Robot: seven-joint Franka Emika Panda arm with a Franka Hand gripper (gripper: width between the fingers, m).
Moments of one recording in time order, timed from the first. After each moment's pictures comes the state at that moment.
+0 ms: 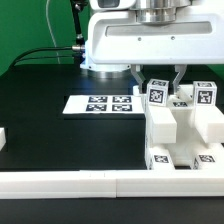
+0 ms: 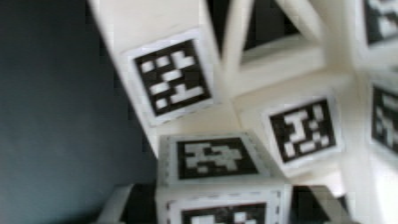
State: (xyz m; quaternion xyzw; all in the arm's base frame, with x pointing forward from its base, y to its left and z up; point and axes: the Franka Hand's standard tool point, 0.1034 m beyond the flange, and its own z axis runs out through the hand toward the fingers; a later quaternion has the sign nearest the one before) arm 0.595 0.048 0.117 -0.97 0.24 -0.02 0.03
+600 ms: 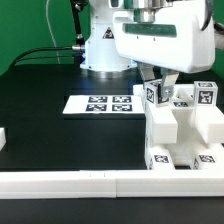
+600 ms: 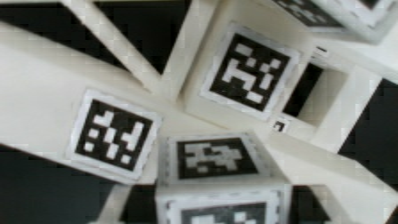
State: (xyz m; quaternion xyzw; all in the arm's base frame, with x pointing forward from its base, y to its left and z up) arm 0.595 0.047 0.116 -0.82 0.57 -0.02 0.05
